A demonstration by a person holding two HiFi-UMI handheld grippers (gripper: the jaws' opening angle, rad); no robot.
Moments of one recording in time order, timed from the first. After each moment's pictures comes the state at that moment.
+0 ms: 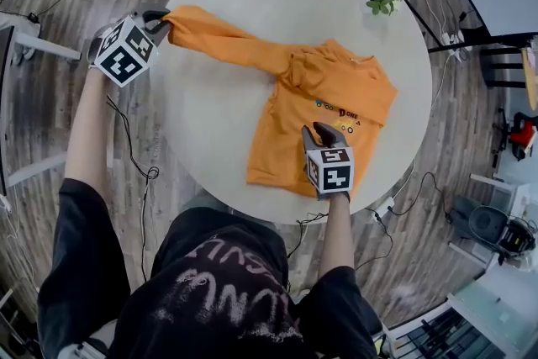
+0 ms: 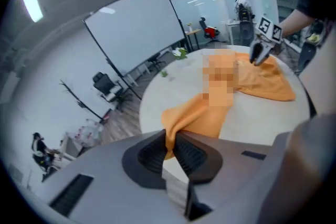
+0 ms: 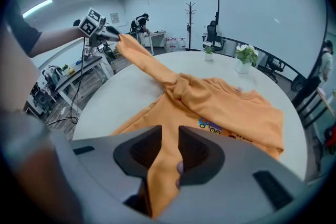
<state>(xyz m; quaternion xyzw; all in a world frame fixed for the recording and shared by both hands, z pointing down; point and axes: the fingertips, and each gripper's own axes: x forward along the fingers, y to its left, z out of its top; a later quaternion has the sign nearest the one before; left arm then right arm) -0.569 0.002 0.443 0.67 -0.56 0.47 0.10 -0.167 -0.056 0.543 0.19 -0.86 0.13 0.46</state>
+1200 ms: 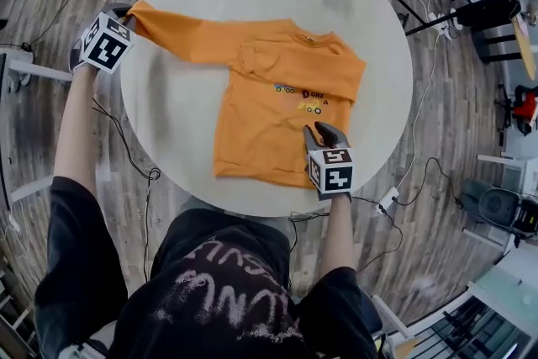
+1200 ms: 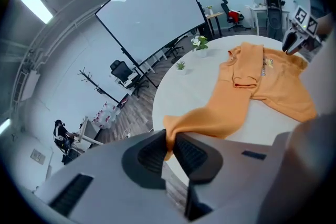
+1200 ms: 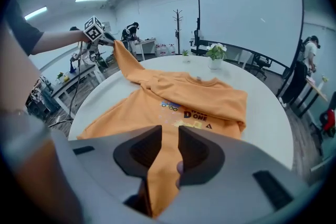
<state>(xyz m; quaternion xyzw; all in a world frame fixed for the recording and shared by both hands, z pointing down) -0.571 -0.031 0.425 0.56 -0.64 0.51 0.13 -0.066 -0.092 0.534 0.23 -0.86 0.15 0.42</state>
